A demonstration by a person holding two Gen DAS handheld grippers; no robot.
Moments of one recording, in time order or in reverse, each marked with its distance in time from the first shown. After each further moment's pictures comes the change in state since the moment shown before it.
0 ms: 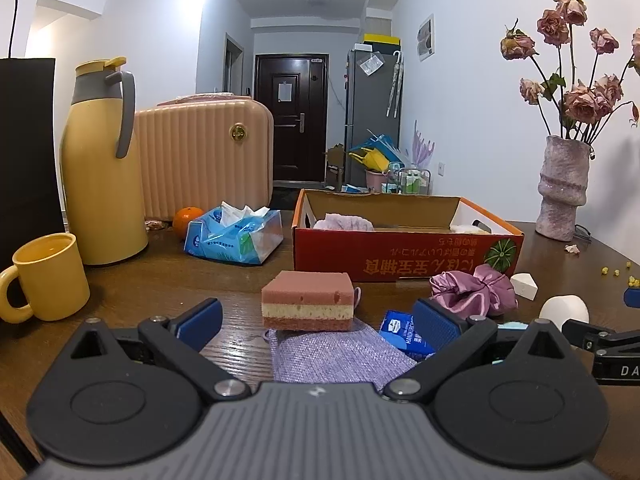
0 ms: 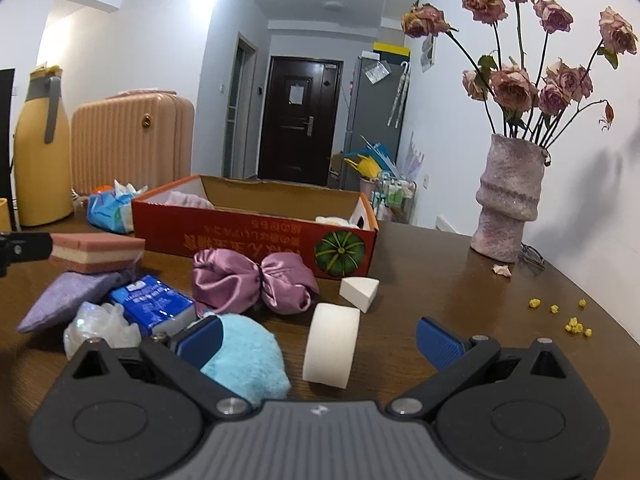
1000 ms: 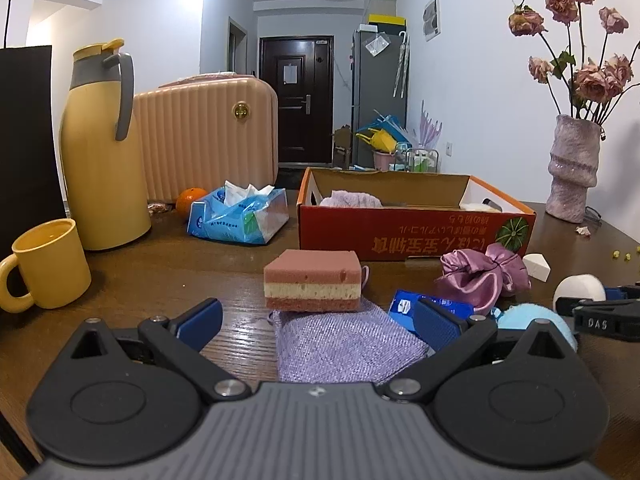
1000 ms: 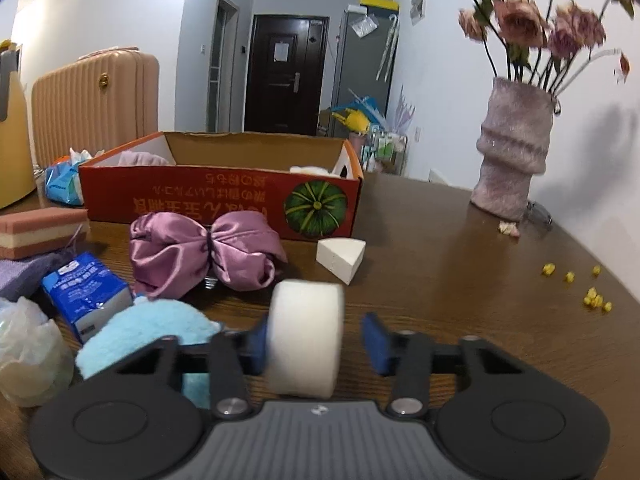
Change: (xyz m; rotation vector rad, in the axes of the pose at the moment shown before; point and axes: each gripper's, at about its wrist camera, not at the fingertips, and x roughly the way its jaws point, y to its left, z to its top) left arm 0.013 -0.003 -0.005 0.009 0.063 0.028; right arm 0.073 -0.023 -0.002 0.050 0.149 -0.017
